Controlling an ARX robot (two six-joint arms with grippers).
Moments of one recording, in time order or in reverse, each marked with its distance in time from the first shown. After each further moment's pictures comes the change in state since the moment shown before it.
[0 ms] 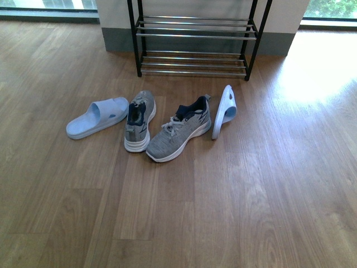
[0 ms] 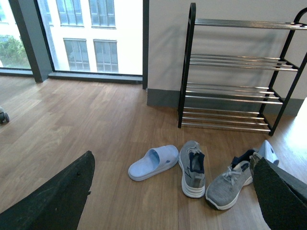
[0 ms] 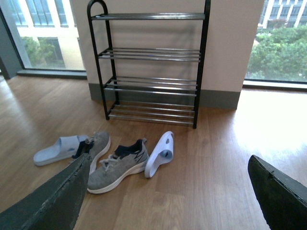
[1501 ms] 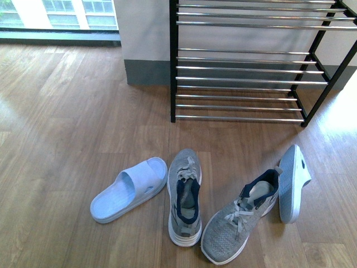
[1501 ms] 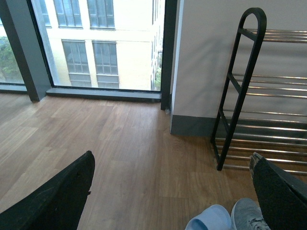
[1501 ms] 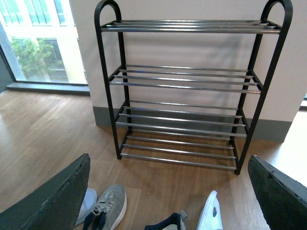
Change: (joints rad) left arm -0.002 0.000 0.000 0.000 0.000 0.000; right arm 0.000 0.000 0.000 -0.002 0.000 0.000
